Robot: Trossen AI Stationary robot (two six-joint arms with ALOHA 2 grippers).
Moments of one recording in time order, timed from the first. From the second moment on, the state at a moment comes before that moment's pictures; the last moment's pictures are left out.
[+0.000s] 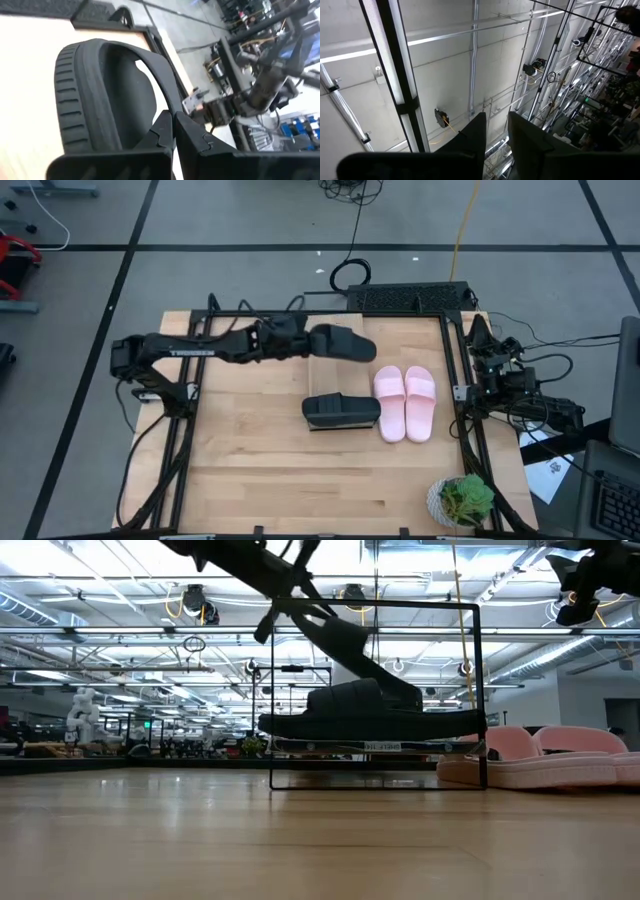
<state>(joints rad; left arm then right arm) 0.22 1.54 1.16 0.00 -0.09 -0.98 -0.24 0.01 0.02 0.98 0.60 0.48</state>
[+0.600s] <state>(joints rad) 0.11 1.57 0.90 0.41 -0.18 -1.15 -0.24 0.01 0.02 1.00 0.61 0.49</state>
